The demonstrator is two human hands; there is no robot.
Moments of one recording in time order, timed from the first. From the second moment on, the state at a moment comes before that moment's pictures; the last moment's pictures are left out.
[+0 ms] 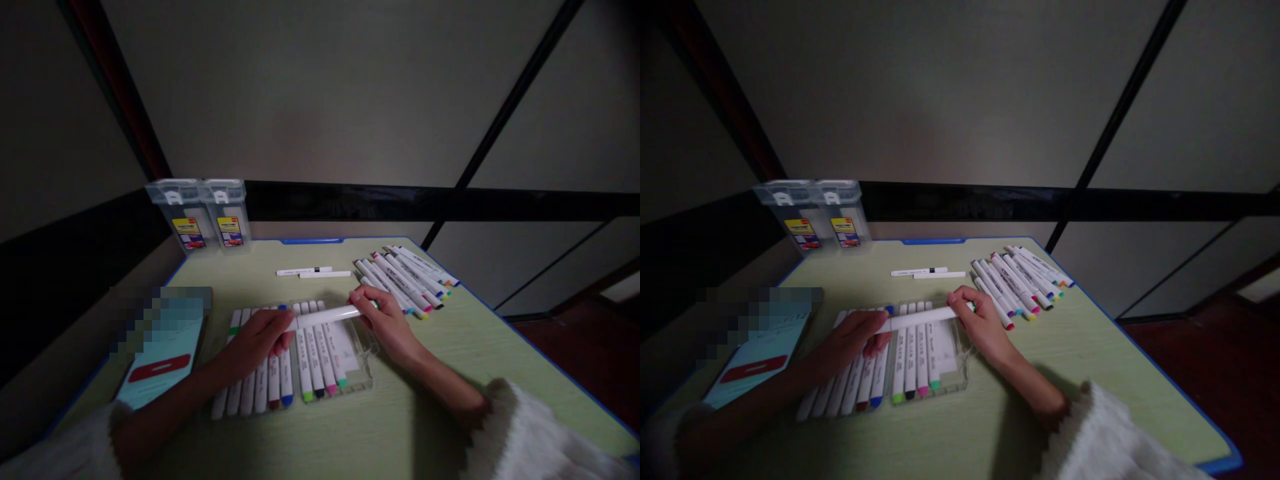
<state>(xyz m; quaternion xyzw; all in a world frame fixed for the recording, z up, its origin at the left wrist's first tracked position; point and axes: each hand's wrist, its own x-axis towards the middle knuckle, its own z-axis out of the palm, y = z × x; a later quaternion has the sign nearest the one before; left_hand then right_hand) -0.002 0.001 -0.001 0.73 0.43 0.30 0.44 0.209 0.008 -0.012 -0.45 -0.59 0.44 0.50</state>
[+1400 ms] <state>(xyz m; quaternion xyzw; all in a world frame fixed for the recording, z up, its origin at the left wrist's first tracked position) -0.003 0.001 0.002 0.77 0.44 0.24 0.39 0.211 0.009 -0.009 -0.47 -0.61 0.41 0.49</state>
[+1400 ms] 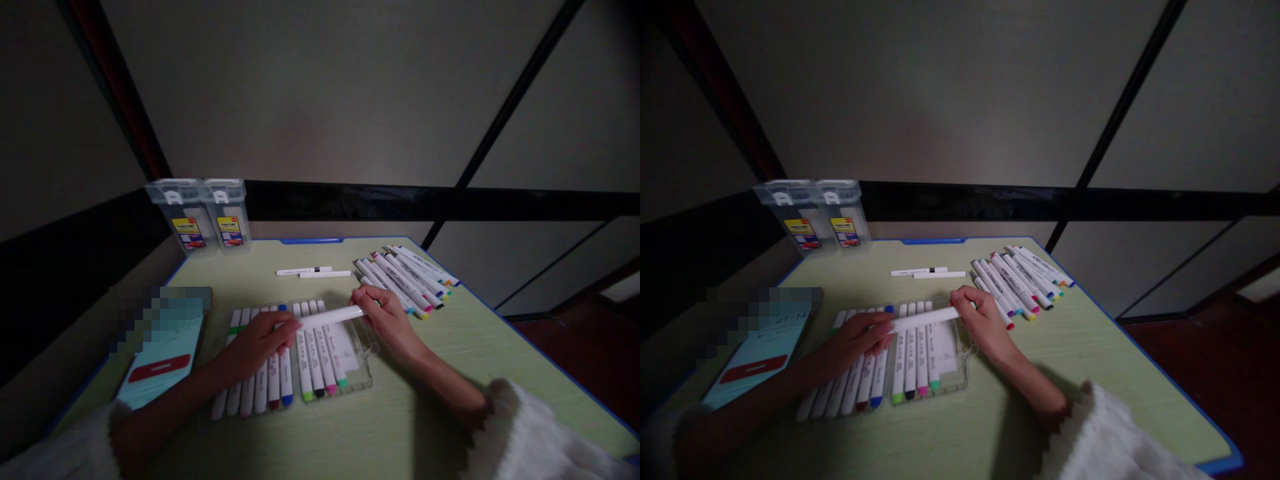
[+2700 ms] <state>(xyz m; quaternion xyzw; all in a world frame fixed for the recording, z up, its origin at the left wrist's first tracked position) 0.000 -0.003 0.006 0.73 0.46 0.26 0.43 0.210 0.008 -0.009 -0.48 -0.62 0.41 0.46</state>
